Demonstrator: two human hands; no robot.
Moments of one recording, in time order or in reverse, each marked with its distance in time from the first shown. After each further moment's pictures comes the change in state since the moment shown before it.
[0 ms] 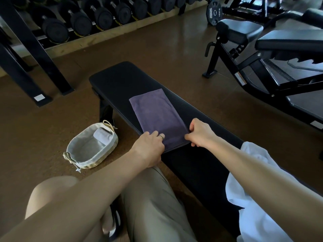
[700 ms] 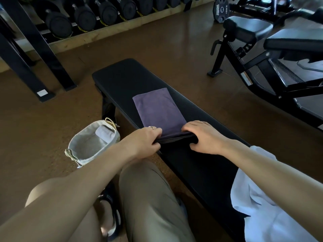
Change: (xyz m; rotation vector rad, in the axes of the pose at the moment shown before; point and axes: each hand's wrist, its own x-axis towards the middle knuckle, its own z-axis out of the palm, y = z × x) left_hand -0.011 -0.038 -0.002 -0.677 0.020 -0.177; right_hand 0.007 0.014 -0.010 -0.450 -0.058 -0.647
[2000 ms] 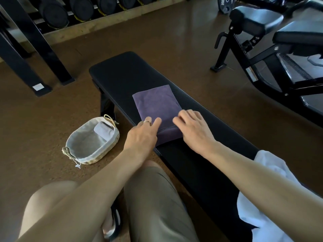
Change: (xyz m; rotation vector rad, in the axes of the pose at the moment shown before) left_hand 0.025 -0.006 0.024 0.197 0.352 -0.204; right_hand 0.043 -0.023 0.026 -0.331 0.430 -0.106
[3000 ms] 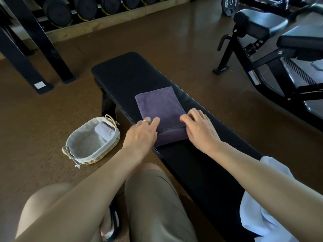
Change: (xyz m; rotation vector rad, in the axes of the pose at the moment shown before) left_hand 0.011 -0.014 0.001 -0.018 0.003 0.030; right_hand 0.004 0.019 0.005 0.141 -0.057 0.127
